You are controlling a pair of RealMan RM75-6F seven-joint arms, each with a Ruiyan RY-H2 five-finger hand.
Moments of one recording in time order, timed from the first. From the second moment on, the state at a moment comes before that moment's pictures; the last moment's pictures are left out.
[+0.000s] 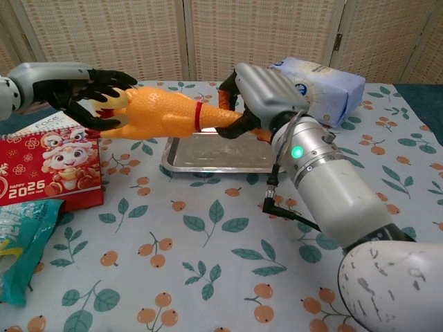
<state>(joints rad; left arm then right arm) -0.76 -1.26 -0.25 -1.67 0.95 0.80 -0.08 0.79 -2.08 0.39 -1.17 -1.23 1.25 -0.39</state>
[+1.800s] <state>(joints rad) -0.66 -1.19 -0.19 -1.58 1.16 0.86 -0.16 1.03 -2.19 0.38 -0.41 -1.18 0.85 -0.03</state>
